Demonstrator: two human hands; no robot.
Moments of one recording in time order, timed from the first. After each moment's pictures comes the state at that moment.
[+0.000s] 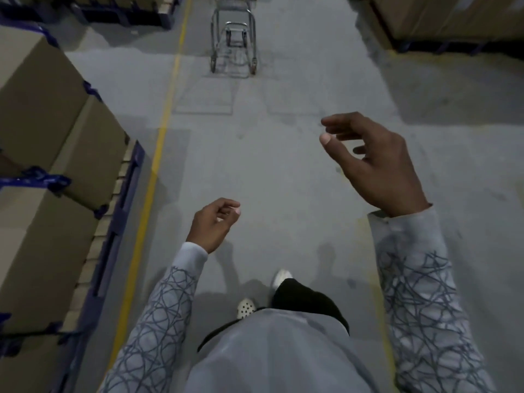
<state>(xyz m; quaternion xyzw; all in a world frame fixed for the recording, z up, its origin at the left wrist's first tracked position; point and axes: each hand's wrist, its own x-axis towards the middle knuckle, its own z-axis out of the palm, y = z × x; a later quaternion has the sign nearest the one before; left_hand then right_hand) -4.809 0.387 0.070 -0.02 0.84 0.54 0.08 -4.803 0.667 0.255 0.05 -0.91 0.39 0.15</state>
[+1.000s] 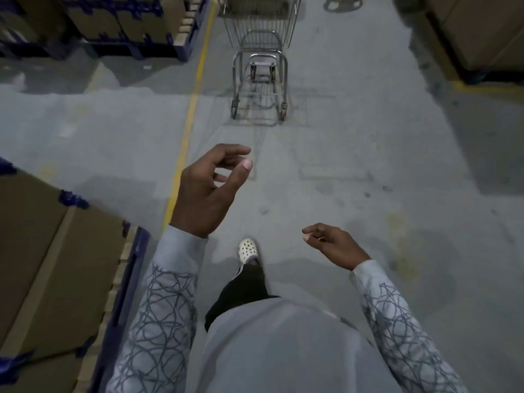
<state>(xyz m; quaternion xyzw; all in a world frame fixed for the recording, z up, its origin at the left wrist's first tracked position) -5.545 0.381 0.167 0.07 0.83 0.54 -0.09 -5.510 0.657 0.000 -0.07 -0.85 0.47 -0.23</state>
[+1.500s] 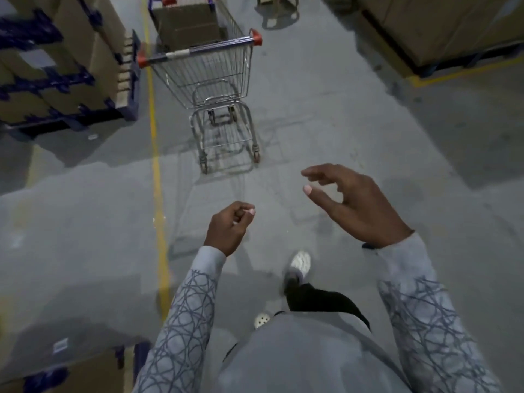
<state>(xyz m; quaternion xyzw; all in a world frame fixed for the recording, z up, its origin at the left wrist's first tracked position) -5.965 0.399 0.067 0.07 0.86 0.48 0.14 -5.889 0.650 0.184 -0.01 -0.93 0.37 0.06</state>
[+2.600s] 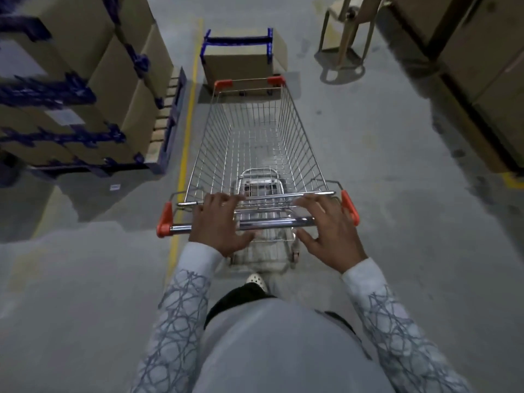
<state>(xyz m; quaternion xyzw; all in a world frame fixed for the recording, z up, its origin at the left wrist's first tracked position) -6.659 0.393 0.081 0.12 0.98 0.13 0.04 -6.605 0.651 0.081 0.08 -0.97 0.24 0.08</state>
